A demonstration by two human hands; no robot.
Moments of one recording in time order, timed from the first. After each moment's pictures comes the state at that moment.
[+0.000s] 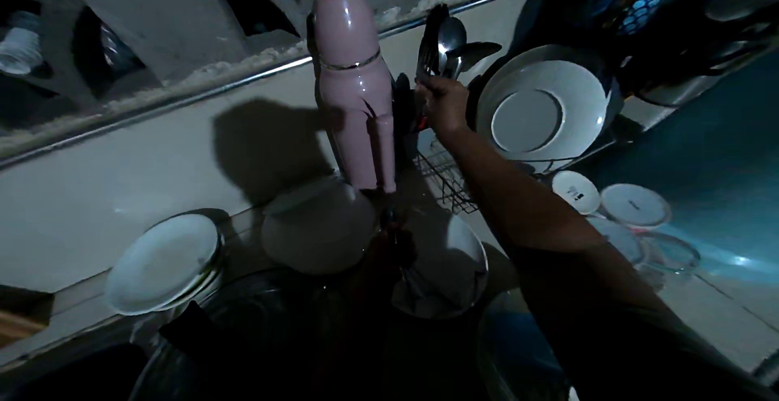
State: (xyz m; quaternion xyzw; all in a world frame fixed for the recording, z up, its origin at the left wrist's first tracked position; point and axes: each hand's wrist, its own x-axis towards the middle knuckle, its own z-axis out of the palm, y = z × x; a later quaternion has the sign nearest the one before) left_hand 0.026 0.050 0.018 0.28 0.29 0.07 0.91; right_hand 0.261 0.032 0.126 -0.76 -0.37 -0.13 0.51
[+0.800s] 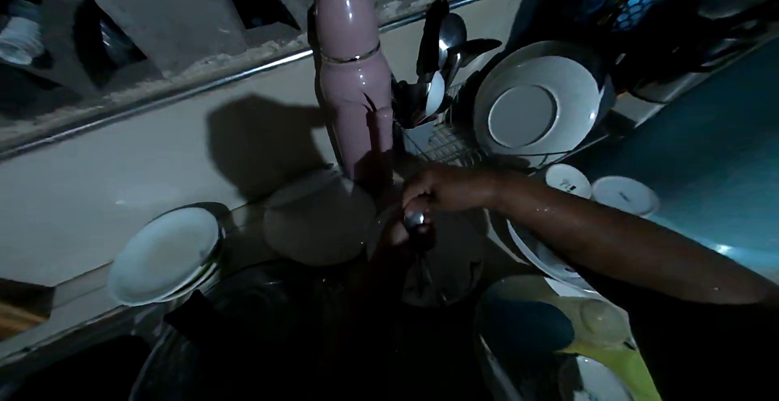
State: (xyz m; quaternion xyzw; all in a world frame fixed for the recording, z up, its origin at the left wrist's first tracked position) left_hand 0.032 0.034 0.043 0.28 0.14 -0.01 0.95; right_hand 0.164 -0.054 0.130 -0.61 -0.74 0.20 0.21
